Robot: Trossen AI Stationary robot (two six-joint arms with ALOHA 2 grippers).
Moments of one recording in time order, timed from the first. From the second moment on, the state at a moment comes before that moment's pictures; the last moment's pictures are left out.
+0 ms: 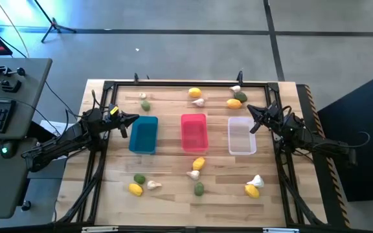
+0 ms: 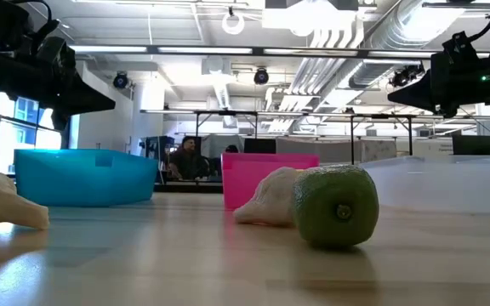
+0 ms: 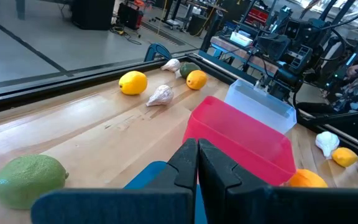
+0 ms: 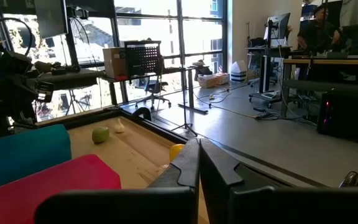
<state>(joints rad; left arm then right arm) 0.47 0.03 0.10 -0.25 0.05 -0.34 -0.32 0.02 0.01 0.07 0.36 0.03</state>
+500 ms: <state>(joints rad) 0.47 0.02 0.09 -0.17 0.05 -0.34 -0.32 0.02 0.01 0.07 0.36 0.03</state>
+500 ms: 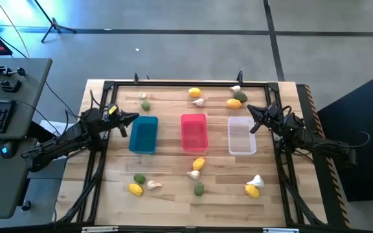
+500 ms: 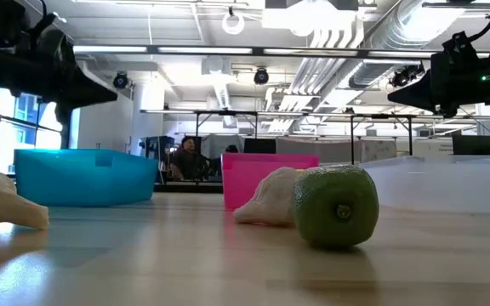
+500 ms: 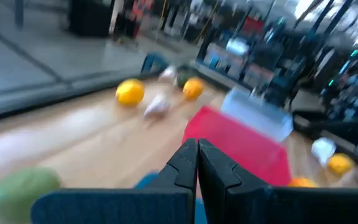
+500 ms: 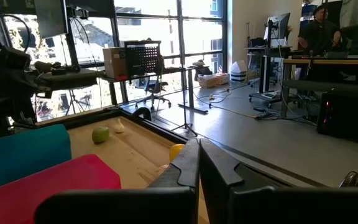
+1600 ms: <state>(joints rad) 0.58 0.98 0.65 0.00 0.37 -0.25 -0.32 0.02 0.01 0.07 0.36 0.03</state>
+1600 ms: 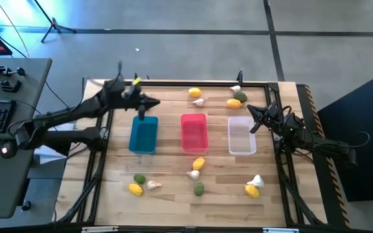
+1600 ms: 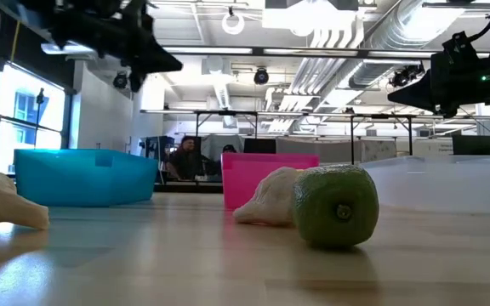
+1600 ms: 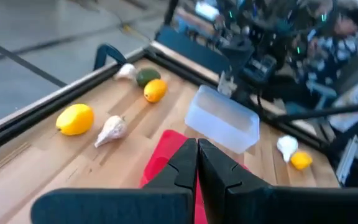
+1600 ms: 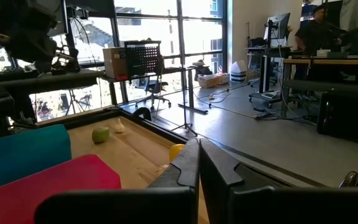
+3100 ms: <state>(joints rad) 0.70 2.03 1.56 -0.40 0.38 0.47 -0.32 0.02 0.01 0.07 0.36 0.03</state>
